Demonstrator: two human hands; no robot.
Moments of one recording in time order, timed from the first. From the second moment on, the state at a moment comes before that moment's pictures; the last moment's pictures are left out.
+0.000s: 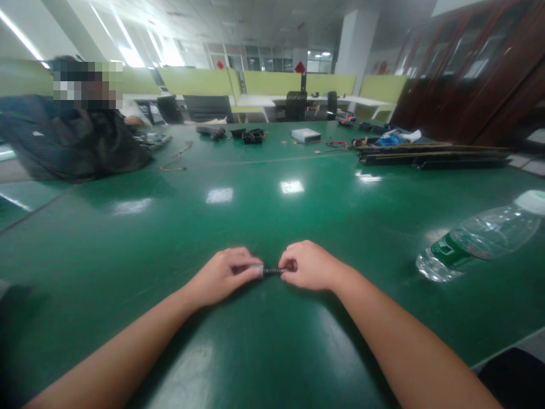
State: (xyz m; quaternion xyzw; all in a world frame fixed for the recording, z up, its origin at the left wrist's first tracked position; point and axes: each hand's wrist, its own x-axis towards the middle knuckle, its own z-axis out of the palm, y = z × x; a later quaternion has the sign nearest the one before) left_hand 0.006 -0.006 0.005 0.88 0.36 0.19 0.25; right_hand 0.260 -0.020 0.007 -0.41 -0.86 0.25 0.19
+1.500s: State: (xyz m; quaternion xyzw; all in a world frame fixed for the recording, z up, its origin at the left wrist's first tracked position) left_hand 0.003 -0.010 0.007 0.88 0.37 0.18 0.23; right_hand 0.234 -0.022 -0.008 -0.39 -0.85 0.24 0.24
